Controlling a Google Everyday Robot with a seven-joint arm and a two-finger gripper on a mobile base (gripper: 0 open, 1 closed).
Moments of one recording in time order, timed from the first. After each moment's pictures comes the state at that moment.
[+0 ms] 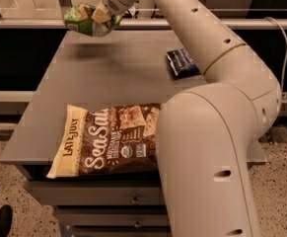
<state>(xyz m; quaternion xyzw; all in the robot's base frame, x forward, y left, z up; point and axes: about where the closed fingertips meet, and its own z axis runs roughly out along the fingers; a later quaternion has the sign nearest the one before) 0.831 0.116 0.963 -0.55 0.70 0.08 0.45</state>
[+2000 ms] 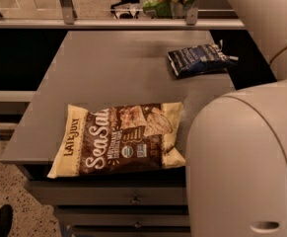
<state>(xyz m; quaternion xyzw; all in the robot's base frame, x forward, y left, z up) 0.816 -0.126 1.033 -0.48 0.77 -0.19 0.38</state>
